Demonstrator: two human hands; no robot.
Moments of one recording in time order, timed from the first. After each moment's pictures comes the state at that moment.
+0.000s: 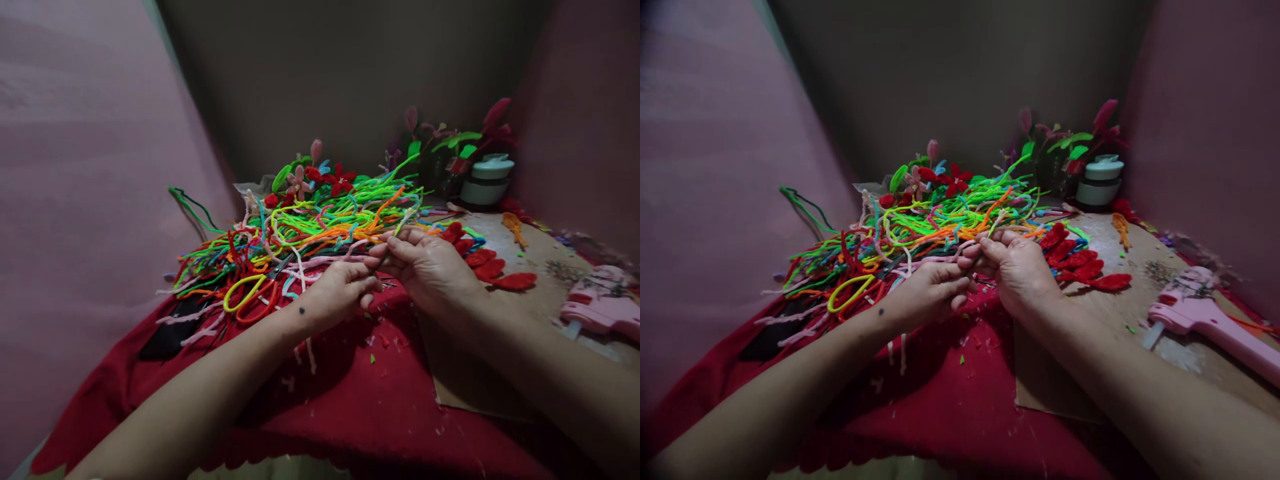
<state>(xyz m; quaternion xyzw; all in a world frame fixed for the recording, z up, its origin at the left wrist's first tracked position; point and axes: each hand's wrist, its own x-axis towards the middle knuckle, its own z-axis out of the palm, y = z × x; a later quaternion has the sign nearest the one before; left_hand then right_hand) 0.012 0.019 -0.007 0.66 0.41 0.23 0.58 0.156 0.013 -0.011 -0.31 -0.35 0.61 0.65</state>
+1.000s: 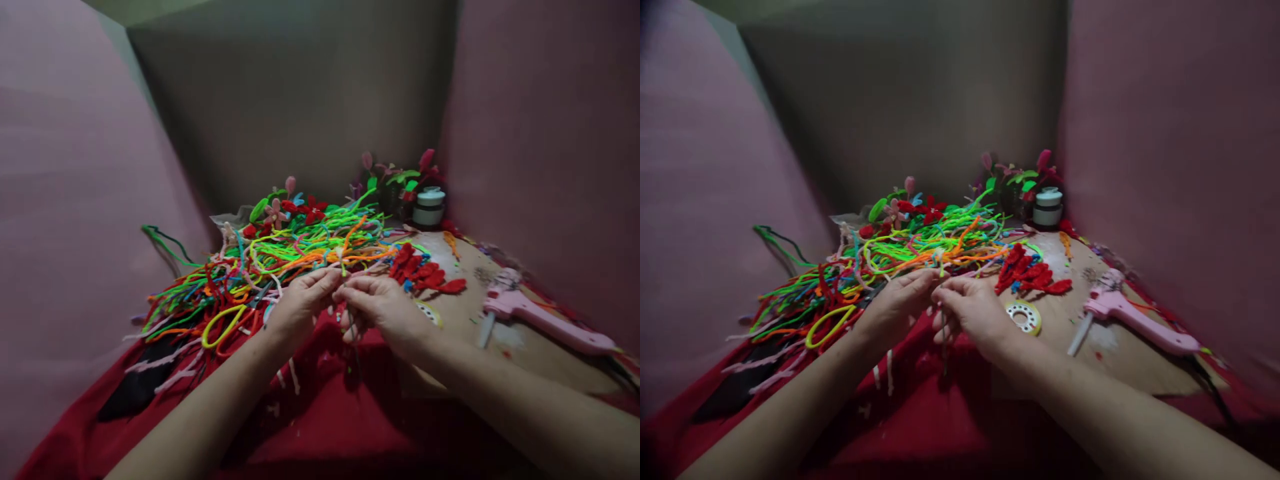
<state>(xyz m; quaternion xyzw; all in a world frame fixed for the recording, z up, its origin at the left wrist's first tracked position) 0.006 0.020 0.005 0.60 0.32 0.39 0.62 0.147 -0.025 -0.006 -0.37 -0.48 0.61 0.51</state>
